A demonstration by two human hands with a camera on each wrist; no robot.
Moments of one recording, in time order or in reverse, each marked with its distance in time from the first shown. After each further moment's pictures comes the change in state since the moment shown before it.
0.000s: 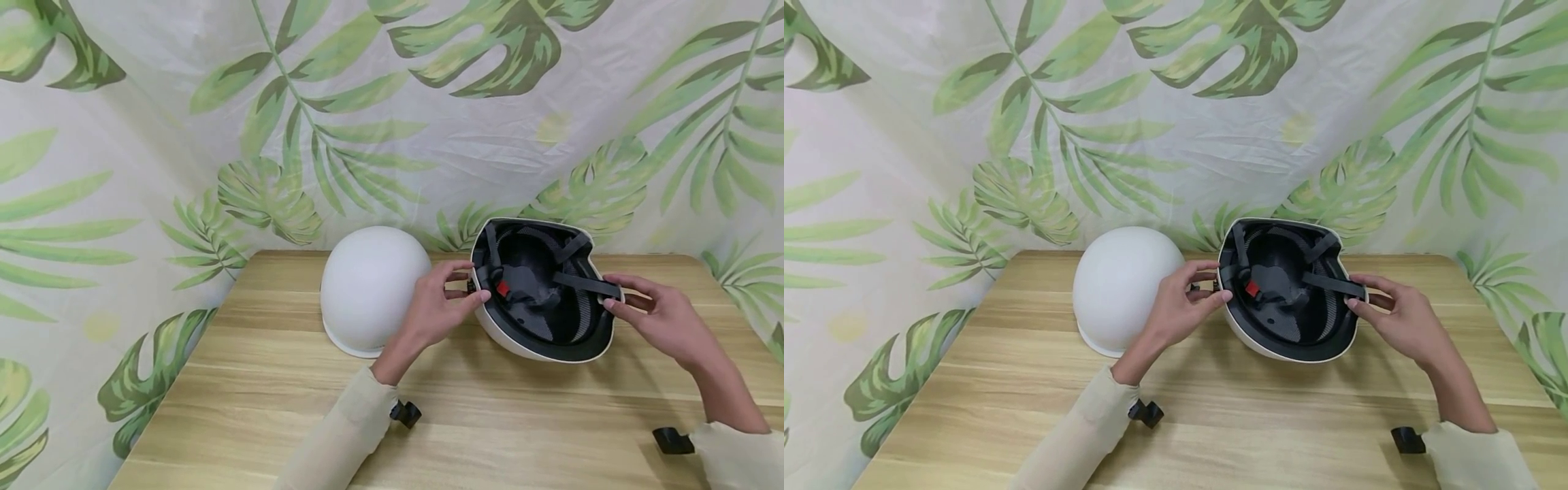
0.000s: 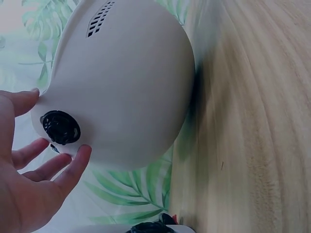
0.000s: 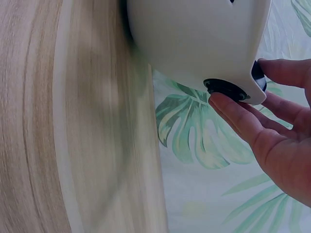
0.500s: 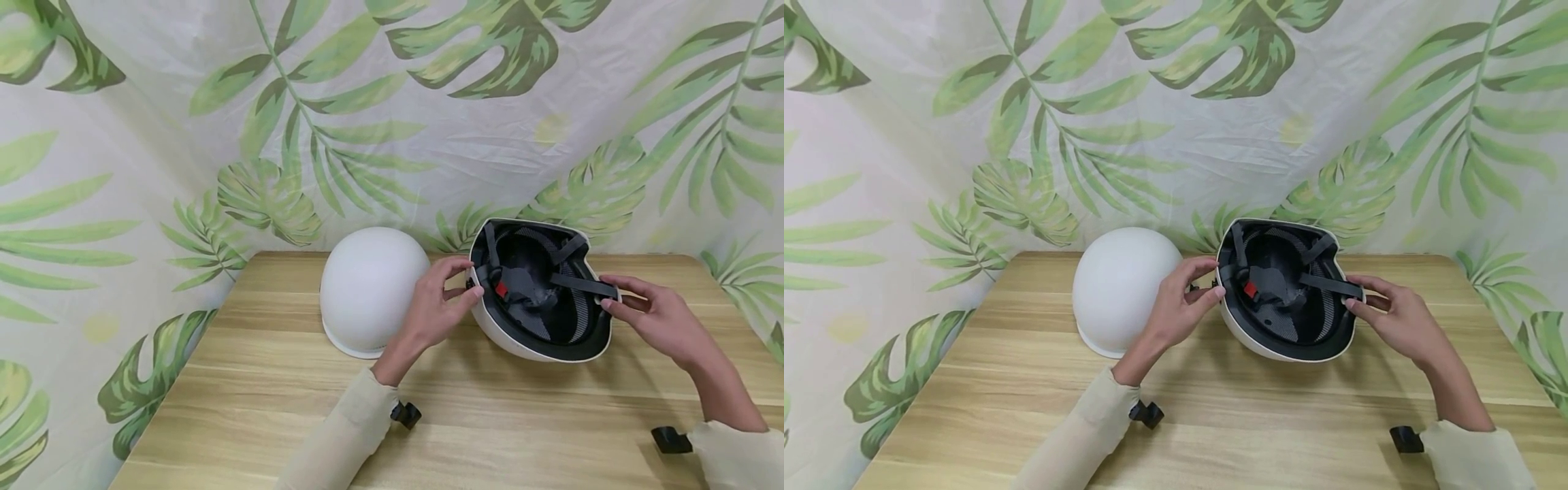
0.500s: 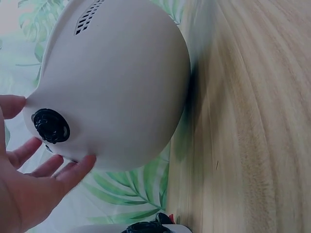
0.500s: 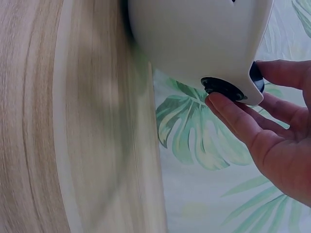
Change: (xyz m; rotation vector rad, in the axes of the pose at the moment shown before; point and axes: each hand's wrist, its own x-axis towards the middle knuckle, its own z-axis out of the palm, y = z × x) left_hand -0.002 -0.001 0.000 -0.023 0.008 0.056; right_hand 0.002 0.002 0.000 -0.015 -0.035 0.019
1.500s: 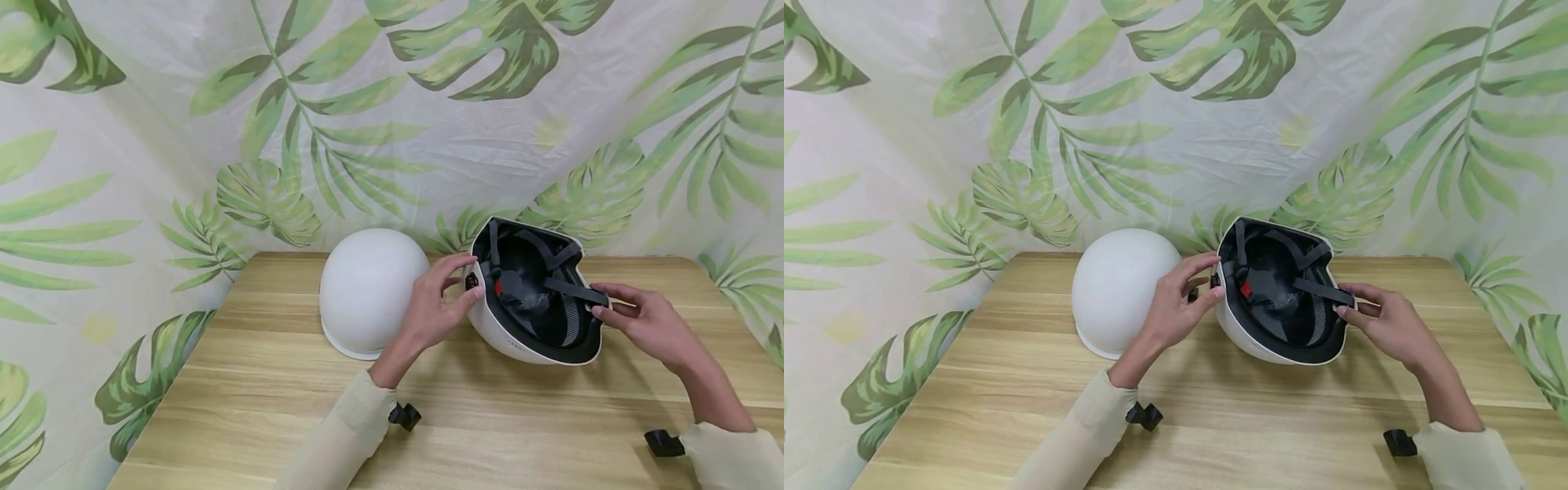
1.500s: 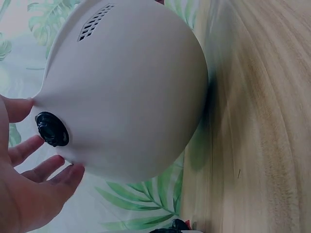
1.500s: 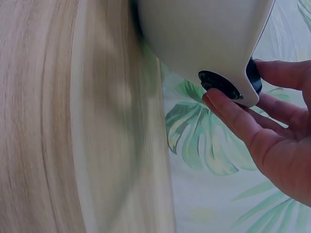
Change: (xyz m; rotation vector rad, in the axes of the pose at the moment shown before) left_hand 0.001 0.010 -0.002 0.065 0.037 0.103; right_hand 0.004 0.002 0.009 -0.017 -0.063 0.046
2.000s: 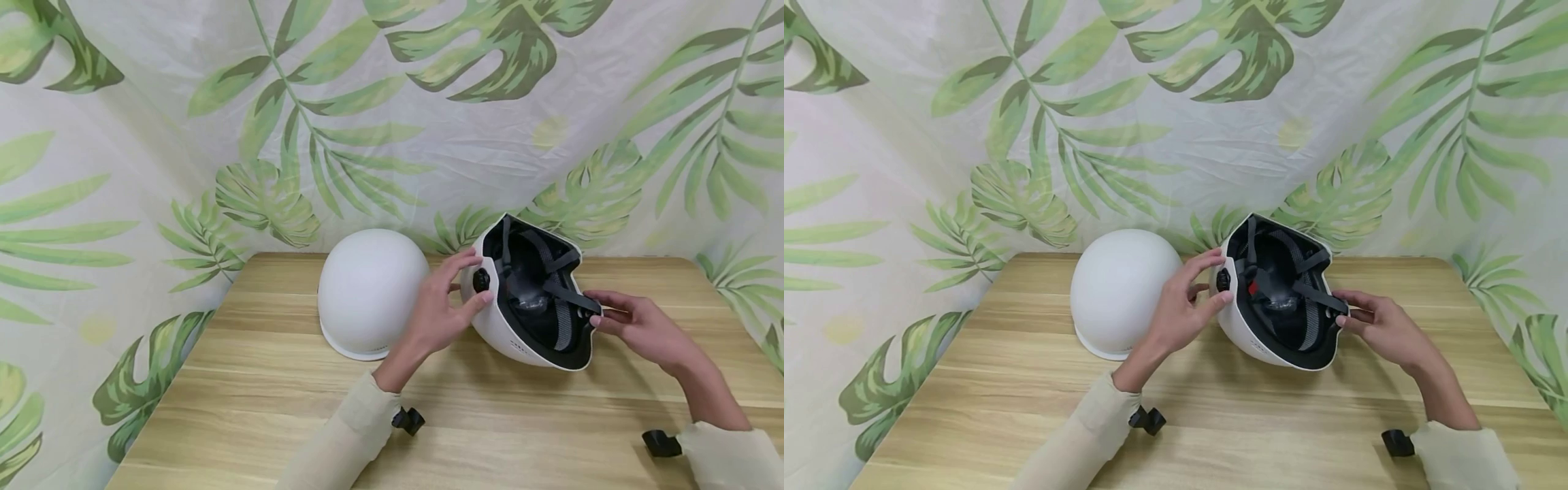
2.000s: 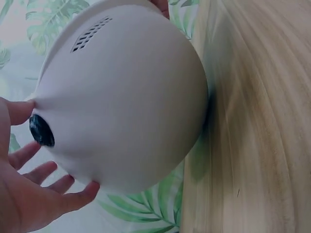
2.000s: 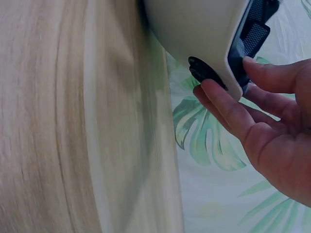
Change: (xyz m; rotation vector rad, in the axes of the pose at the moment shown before) left_hand 0.000 0.009 0.007 0.048 -0.032 -0.046; right_hand 0.001 0.011 0.001 0.057 -0.128 -0.034
